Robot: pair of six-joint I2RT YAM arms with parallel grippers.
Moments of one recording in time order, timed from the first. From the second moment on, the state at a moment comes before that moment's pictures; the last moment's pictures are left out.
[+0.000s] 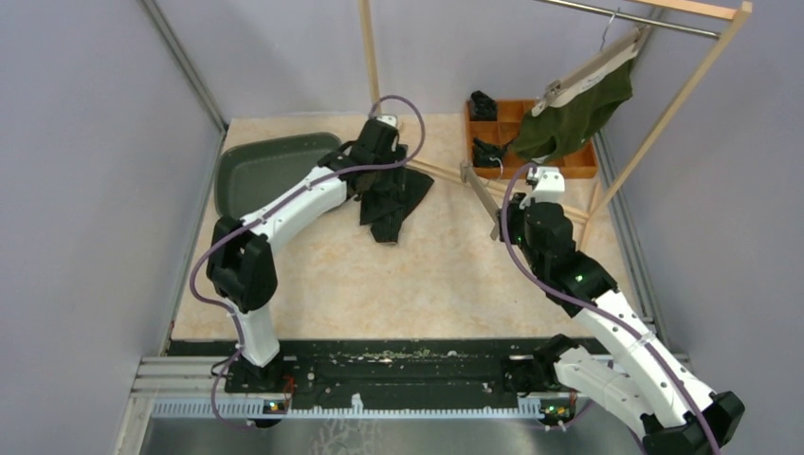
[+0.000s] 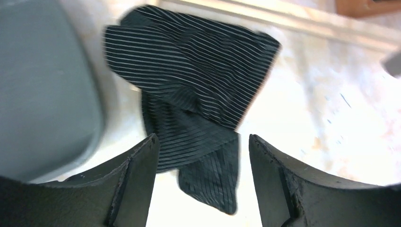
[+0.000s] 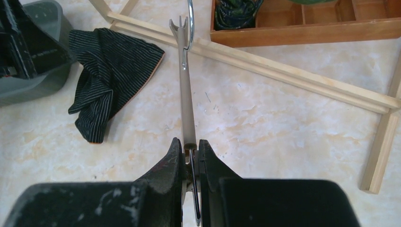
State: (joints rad) left arm -0.60 1.85 1.62 -0.50 -0.30 -0.31; right arm 0.54 0.77 0.80 -0.38 0.39 0.33
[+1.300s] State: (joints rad) left arm -0.79 1.96 1.49 -0.69 -0.29 -0.31; right arm 0.54 0.77 0.78 -0.38 0.37 0.34
